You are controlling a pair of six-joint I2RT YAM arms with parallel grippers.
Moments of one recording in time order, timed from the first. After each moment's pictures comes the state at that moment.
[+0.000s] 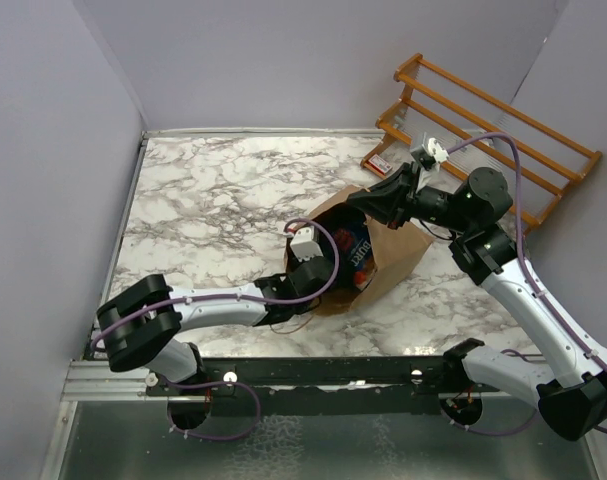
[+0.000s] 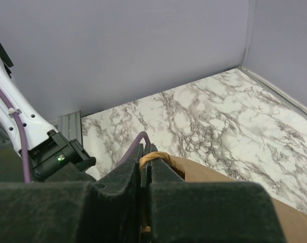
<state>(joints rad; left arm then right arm) -1.13 1.45 0.73 0.17 -0.55 -0.99 0.46 1.03 1.04 0.16 -0.77 0.23</state>
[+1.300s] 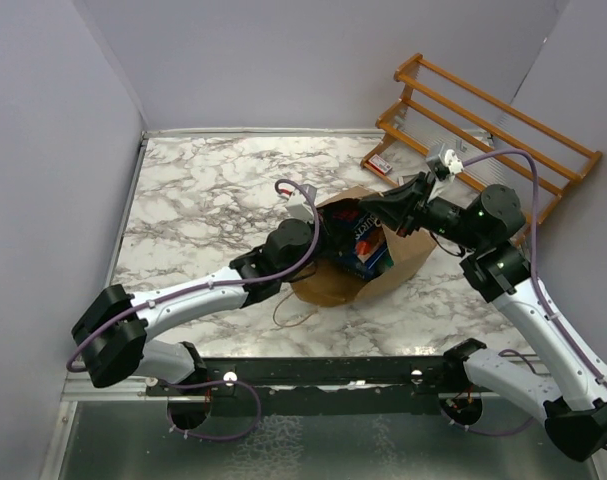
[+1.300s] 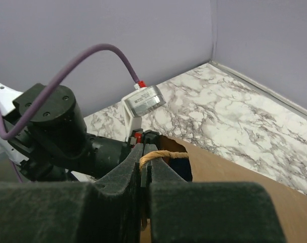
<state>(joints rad) -0.97 1.35 0.85 0.28 -0.24 -0.86 0.46 0.91 0.97 0.08 -0.63 0.23</state>
